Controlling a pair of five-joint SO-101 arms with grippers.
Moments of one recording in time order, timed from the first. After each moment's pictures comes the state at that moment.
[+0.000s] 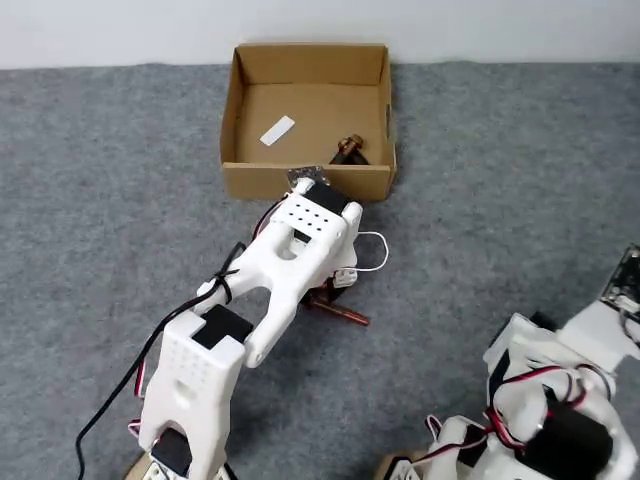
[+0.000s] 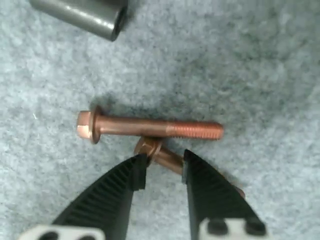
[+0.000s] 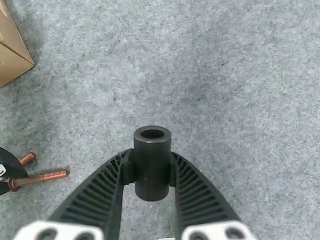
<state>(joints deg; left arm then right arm) 28.3 36.6 -13.1 91.5 53.0 24.4 -71.0 31.1 100.6 -8.6</state>
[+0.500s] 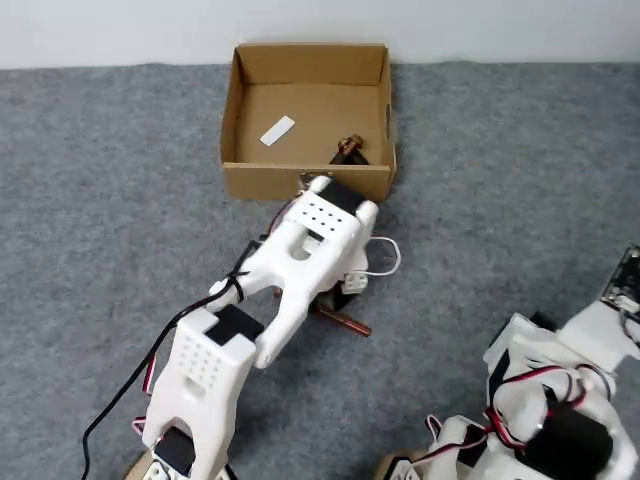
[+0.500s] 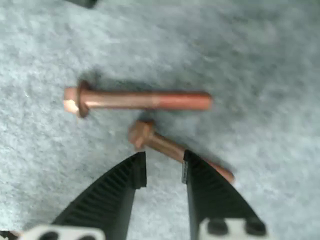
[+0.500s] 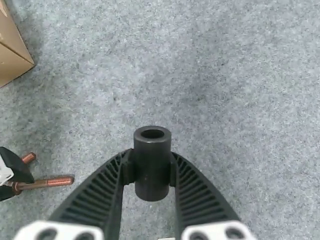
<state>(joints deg) 31.7 36.2 -19.3 98.7 52.9 24.4 -71.0 31.1 100.6 -8.6</state>
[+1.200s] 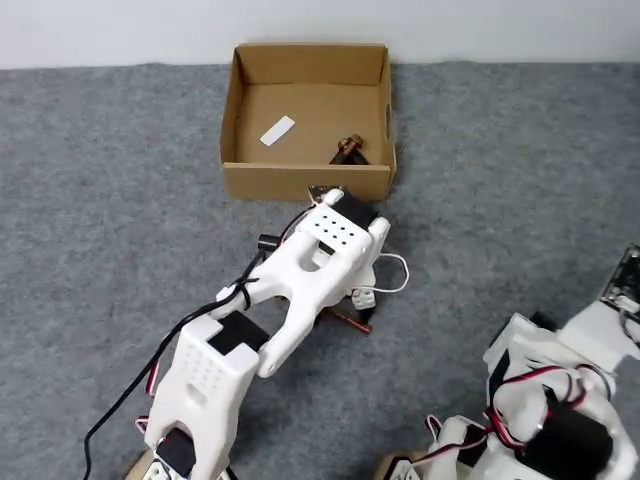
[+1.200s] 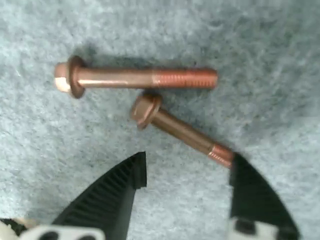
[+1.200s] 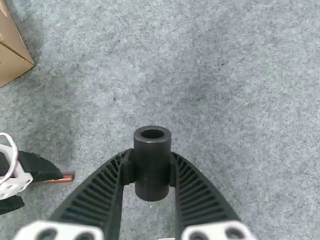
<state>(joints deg) 33.8 35.6 -14.5 98.1 55.0 24.4 -71.0 31.1 100.6 -8.6</state>
